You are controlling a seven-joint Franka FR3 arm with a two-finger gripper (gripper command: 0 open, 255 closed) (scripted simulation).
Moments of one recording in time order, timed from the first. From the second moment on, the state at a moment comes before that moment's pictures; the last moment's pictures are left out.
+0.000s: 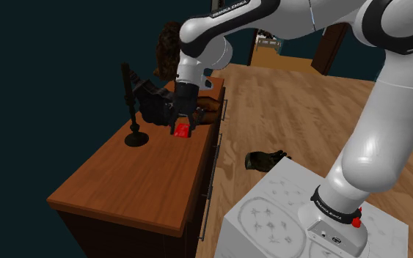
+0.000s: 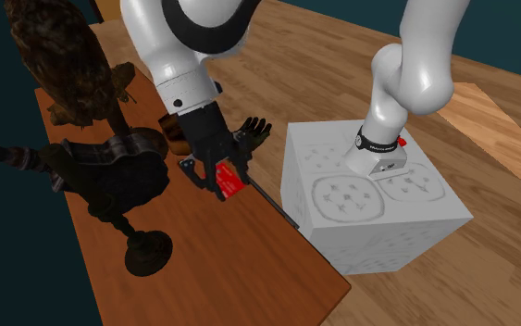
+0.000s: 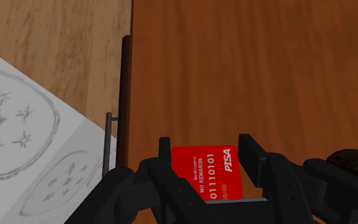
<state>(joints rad) 0.05 0.12 0.26 -1.99 0.55 1.86 1.02</state>
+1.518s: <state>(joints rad) -0.04 0.13 0.18 -1.74 0.49 1.57 1.00</state>
